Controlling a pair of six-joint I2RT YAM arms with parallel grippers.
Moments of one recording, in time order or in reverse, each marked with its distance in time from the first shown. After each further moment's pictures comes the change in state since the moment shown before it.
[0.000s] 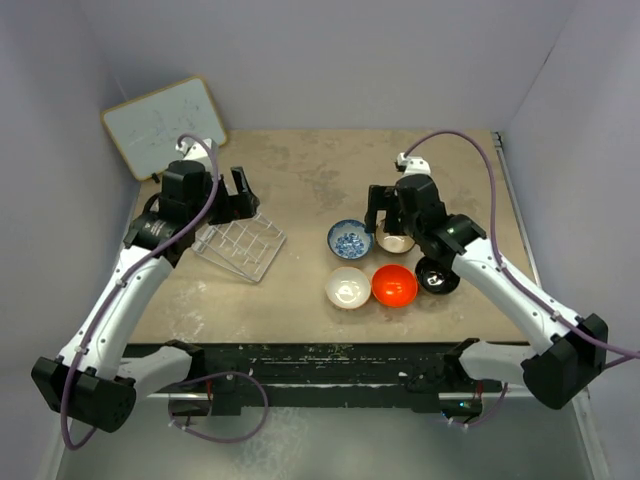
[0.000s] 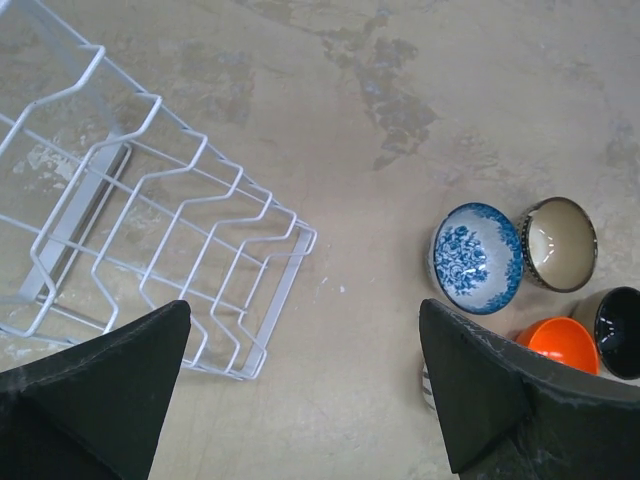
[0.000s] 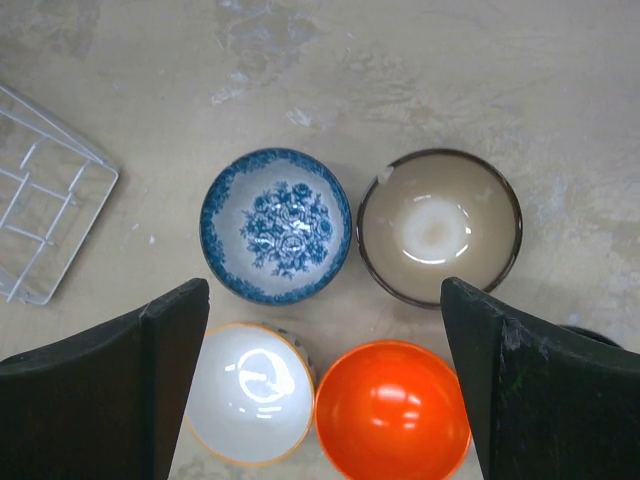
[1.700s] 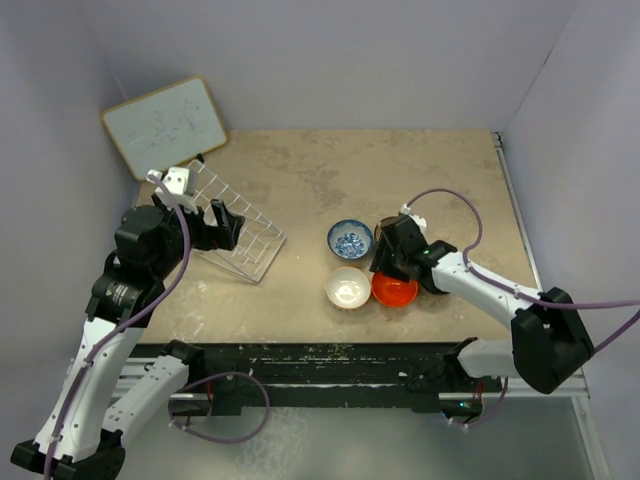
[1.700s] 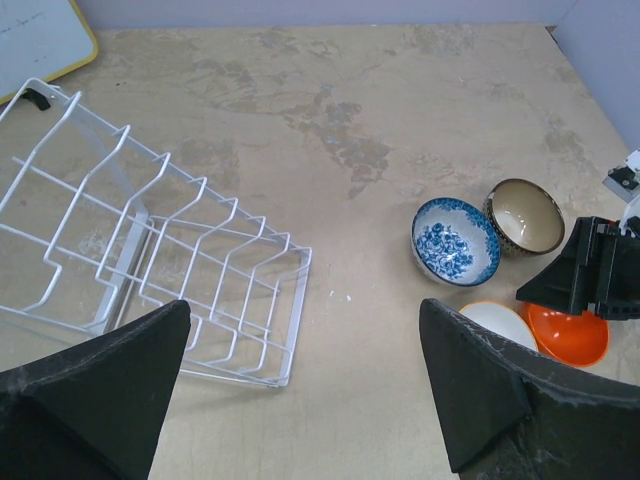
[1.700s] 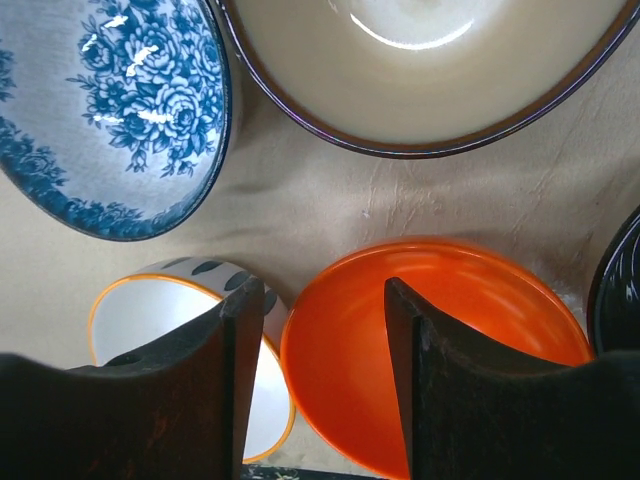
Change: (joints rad) left arm -0.001 -0.383 -0.139 0.053 0.083 0.208; right arm 0.010 0.061 -0.345 0.052 -0.090 0.405
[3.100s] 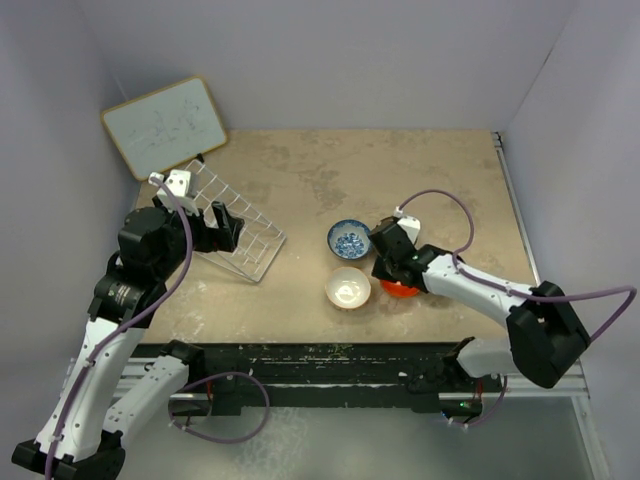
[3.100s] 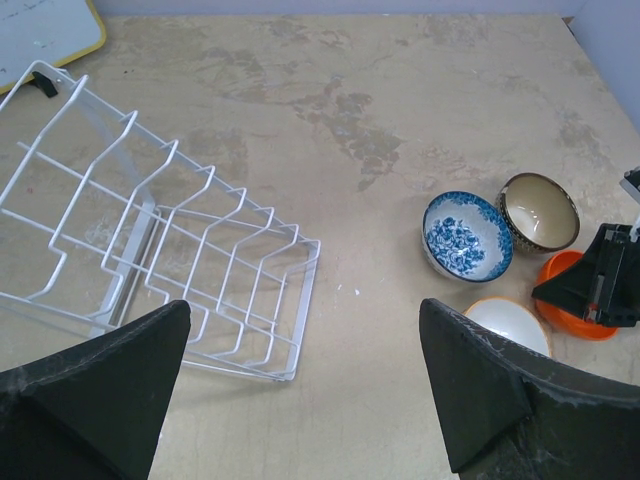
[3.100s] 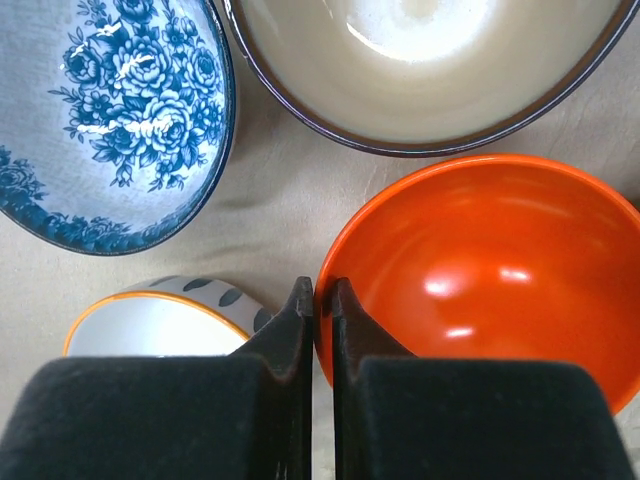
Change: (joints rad) left arm 0.000 -0.017 -0.028 0.001 -0.016 0.002; right arm 0.092 0.050 -0.003 0.022 0.163 0.052
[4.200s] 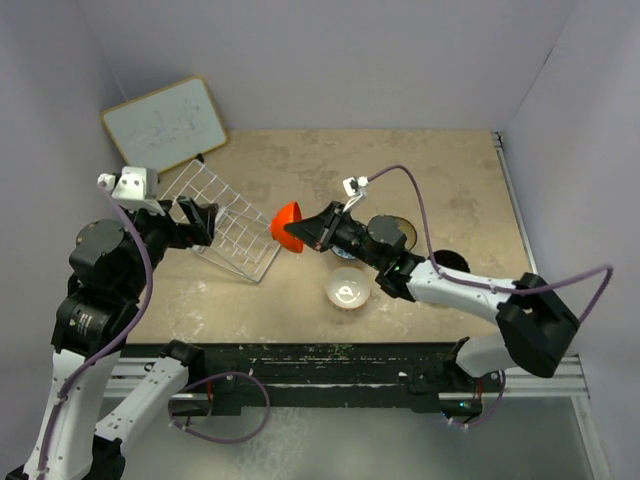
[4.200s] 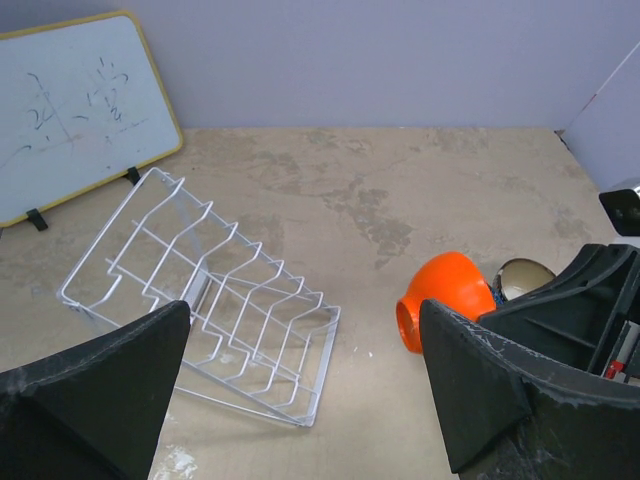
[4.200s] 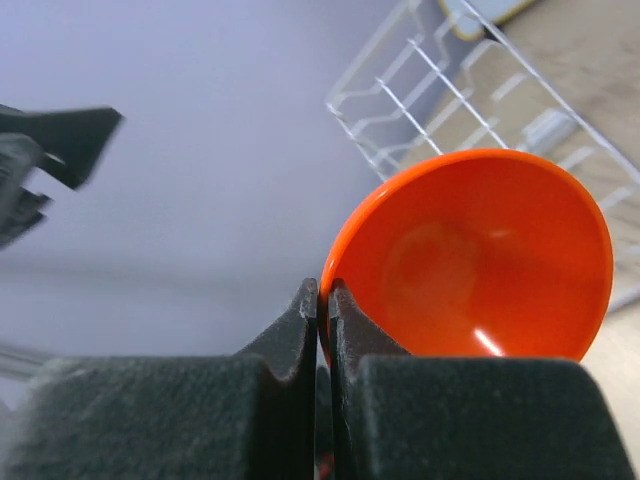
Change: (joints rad) left arm 0.000 -0.051 0.195 -0.064 -0.110 0.023; right arm 0.161 0.013 0.015 1.058 -0.505 0.053
